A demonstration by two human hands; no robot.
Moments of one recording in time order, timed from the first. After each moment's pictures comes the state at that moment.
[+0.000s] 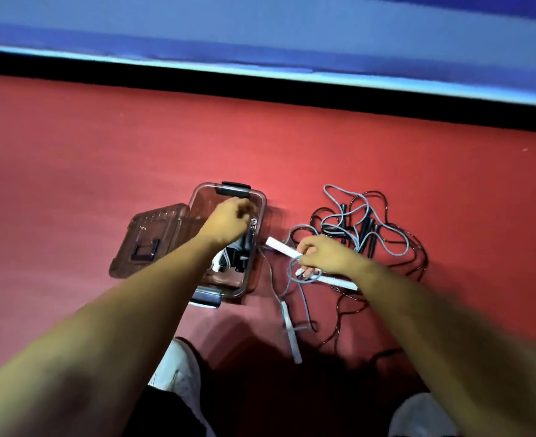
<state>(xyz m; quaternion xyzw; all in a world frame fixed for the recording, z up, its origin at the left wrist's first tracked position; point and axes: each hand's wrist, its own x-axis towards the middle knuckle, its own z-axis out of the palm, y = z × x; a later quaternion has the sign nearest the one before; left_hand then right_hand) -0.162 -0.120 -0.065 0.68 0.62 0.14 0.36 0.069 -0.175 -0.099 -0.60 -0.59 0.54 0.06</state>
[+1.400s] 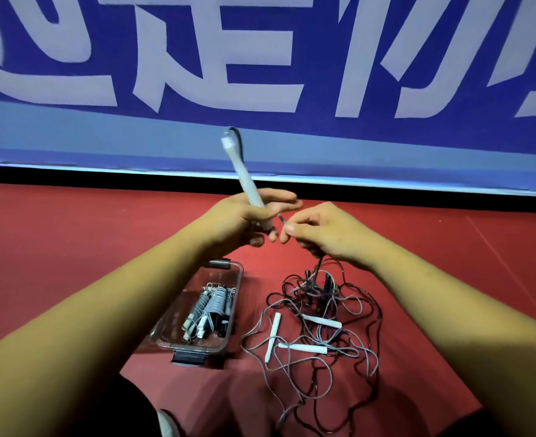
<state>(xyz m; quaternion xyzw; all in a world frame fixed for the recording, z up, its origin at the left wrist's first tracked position) -0.097 -0.193 0.199 0.61 0.33 0.28 0.66 0.093 -0.237 0.199 -0.49 -0.69 0.44 0.30</state>
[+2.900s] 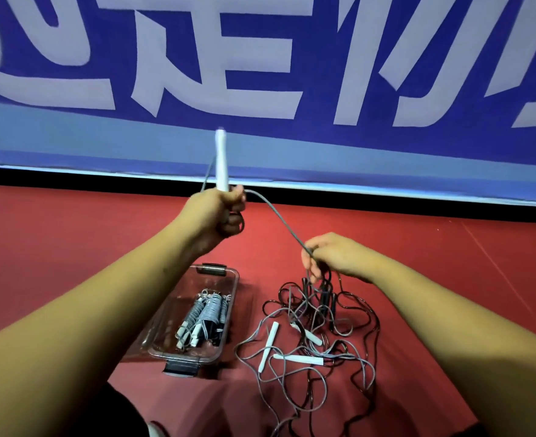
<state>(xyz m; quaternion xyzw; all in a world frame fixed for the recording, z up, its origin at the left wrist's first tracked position) -0.106 -0.162 0.197 0.41 0.42 0.41 0.70 0.127 -0.212 0.147 -0.58 -0.64 0.47 0.19</state>
